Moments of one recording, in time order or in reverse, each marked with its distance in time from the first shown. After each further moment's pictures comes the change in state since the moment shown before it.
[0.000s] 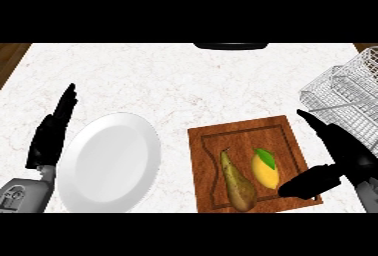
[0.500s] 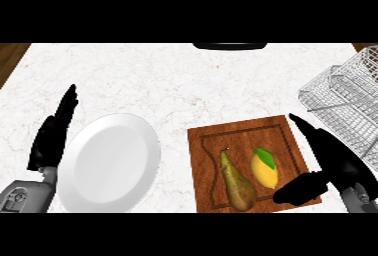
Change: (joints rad) left arm 0.012 -0.027 0.015 -0.020 -0.030 -0.006 0.009; right arm -0.009 0.035 0.064 -0.014 0.117 0.038 0.028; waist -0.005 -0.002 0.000
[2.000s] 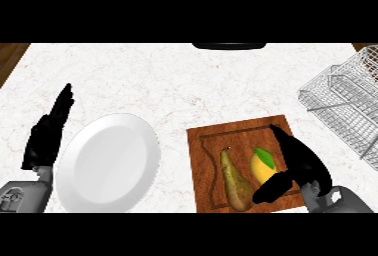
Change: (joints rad) left arm 0.002 -0.031 0.073 -0.006 -0.043 -0.066 0.010; right arm 0.067 0.245 0.007 0.181 0.212 0.067 -0.047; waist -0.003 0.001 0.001
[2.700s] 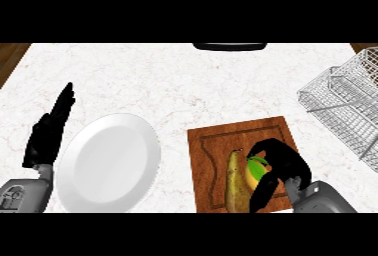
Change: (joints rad) left arm -0.012 -0.019 0.025 0.013 -0.022 -0.034 -0.003; right arm -0.019 0.083 0.021 0.142 0.023 0.108 -0.099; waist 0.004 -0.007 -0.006
